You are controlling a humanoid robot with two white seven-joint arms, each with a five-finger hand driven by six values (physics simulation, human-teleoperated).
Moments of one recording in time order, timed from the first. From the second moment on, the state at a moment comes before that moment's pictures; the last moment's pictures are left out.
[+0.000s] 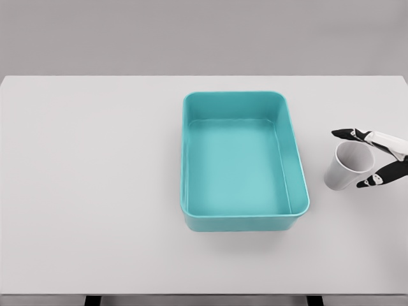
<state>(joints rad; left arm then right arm) 0.04 0.00 -0.17 -0.12 0.11 0.02 -0.06 -0.25 -1.00 0.37 -1.38 -0.30 -0.33 0.61</state>
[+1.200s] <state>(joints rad) 0.04 0.00 -0.17 -0.12 0.11 0.02 -0.06 -0.27 -1.00 0.30 -1.42 -0.32 -0.36 0.61</state>
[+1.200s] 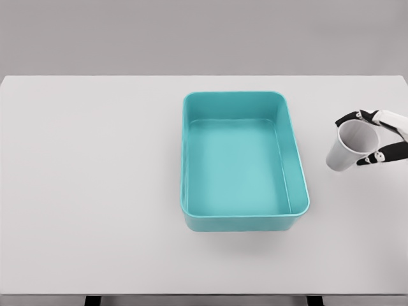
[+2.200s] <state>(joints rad) 0.04 0.00 -0.17 -0.12 0.11 0.02 -0.06 -0.43 -0.95 0.28 -1.58 -0.32 -0.30 0.61</state>
